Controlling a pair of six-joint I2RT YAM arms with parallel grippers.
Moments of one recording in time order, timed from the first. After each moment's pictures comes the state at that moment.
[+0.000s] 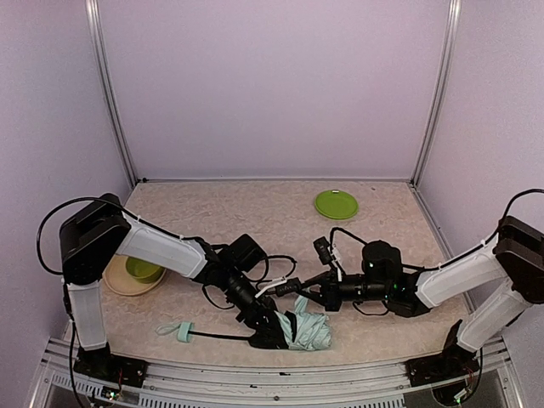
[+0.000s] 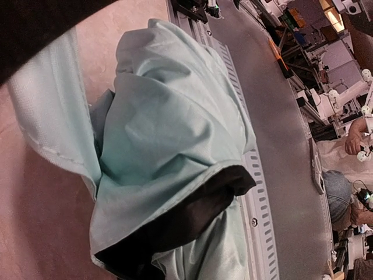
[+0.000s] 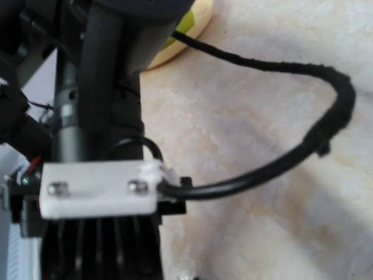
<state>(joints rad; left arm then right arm) -0.95 1.97 1.06 -0.17 1.01 0.18 0.92 1.51 0.44 0.78 -0.41 0.45</state>
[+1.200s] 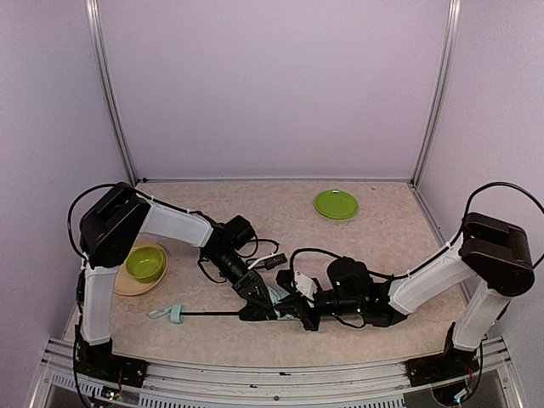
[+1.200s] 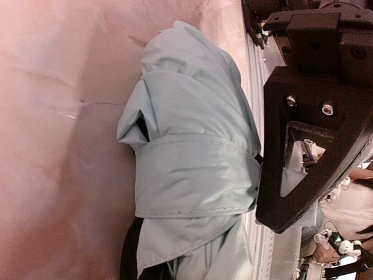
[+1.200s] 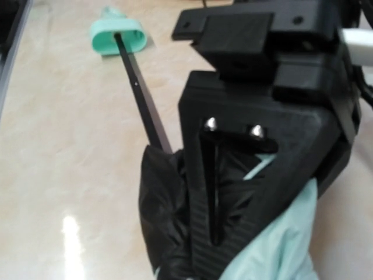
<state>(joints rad) -0.73 2.15 1.32 -0.55 1.05 0.24 1.10 1.71 0.56 0.71 -0.24 -0.07</state>
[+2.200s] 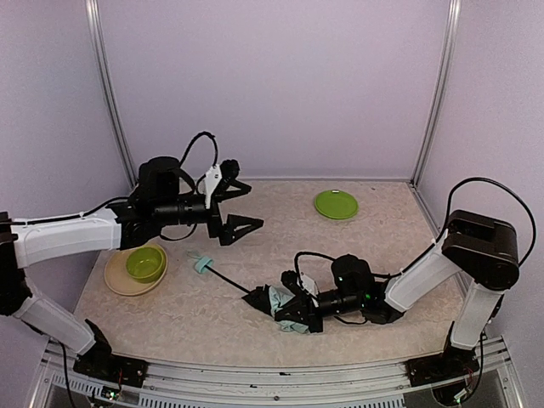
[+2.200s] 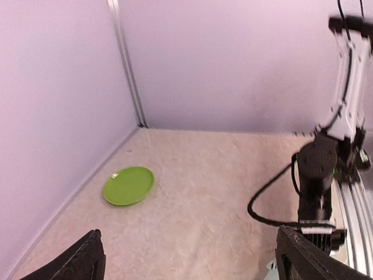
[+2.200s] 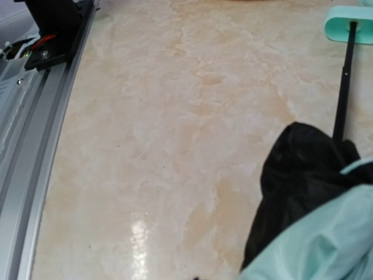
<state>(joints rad) -0.70 1.42 0.97 0.21 0.54 0.30 1.00 1.80 0.54 0.84 -0.52 0.00</state>
